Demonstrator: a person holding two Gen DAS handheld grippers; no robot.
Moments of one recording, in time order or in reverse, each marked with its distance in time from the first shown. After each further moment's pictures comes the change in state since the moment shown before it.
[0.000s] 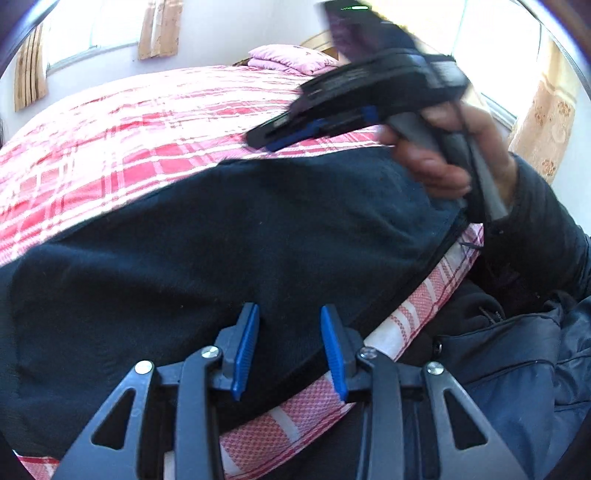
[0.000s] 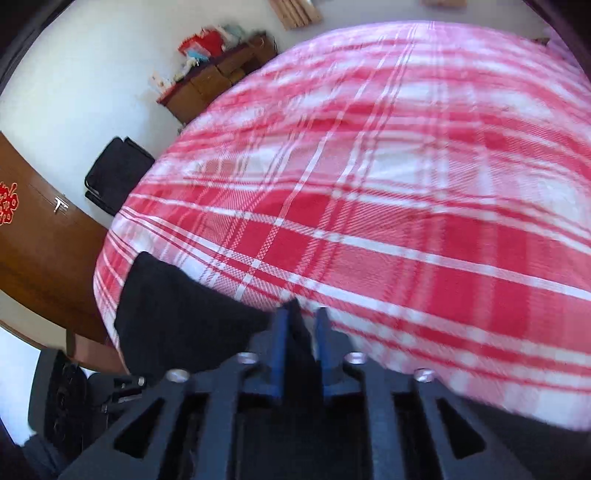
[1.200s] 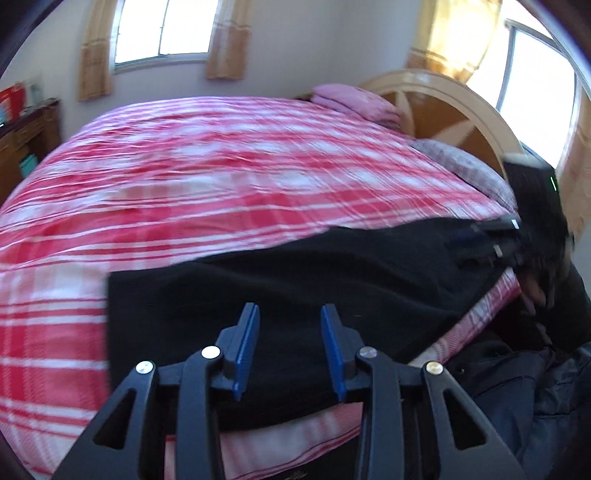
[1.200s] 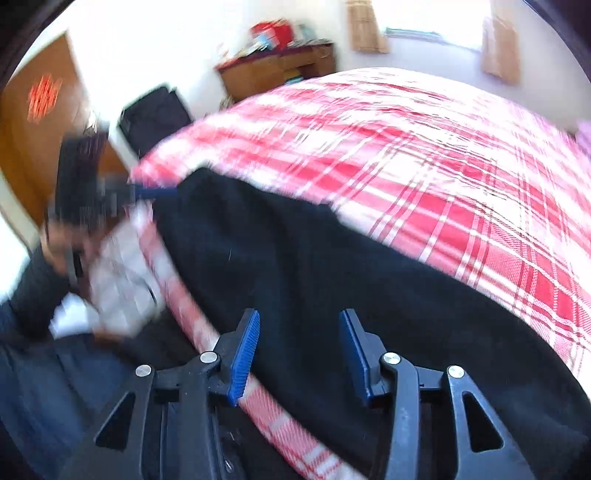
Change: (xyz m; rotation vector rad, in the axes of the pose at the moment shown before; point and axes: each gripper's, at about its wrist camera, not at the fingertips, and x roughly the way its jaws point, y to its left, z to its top) left arm -0.047 0.062 -0.002 -0.136 -0.119 0.136; right arm -0.065 0.043 -0.075 -0.257 -0.019 -0.050
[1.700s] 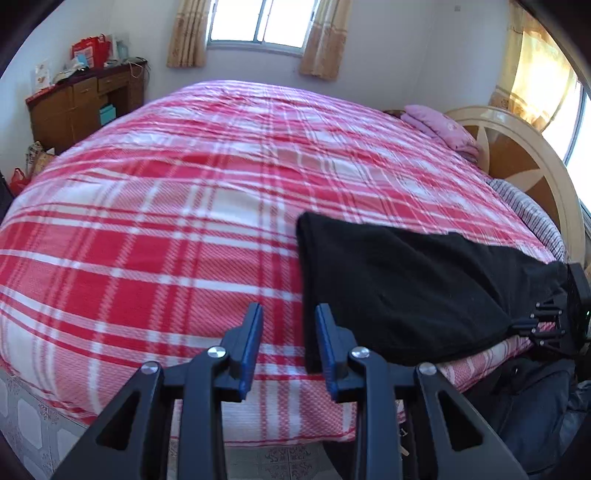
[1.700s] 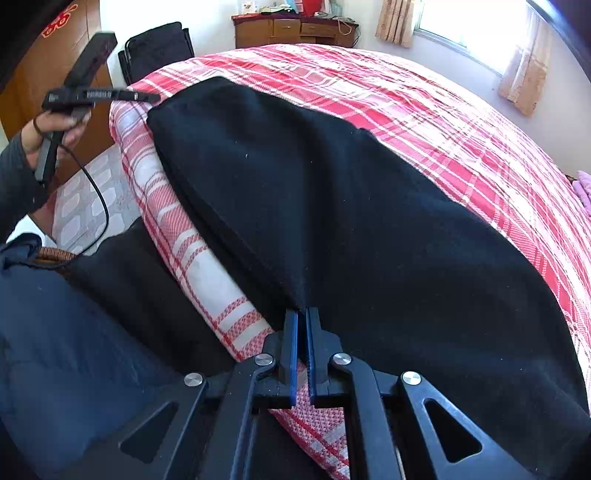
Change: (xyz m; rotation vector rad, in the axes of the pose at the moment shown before) left arm -0.071 0.120 -0.052 -0.268 -0.048 0.241; right arm 0.044 0.057 -0.079 -0.301 0.140 -0.190
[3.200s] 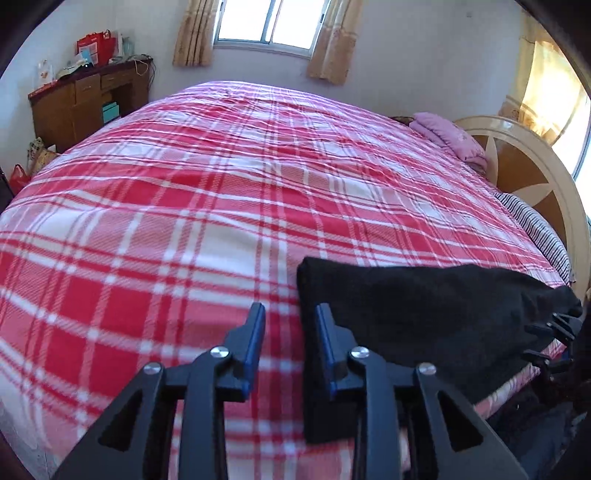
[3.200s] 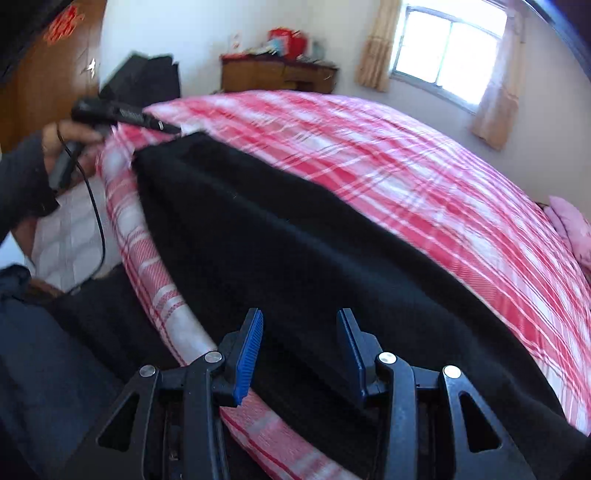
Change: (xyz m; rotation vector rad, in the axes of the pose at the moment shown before) left arm 0.027 -0.001 0.027 -0.027 0.007 -0.001; right arm -0.012 0.001 0.014 -0.030 -0.161 -0.136
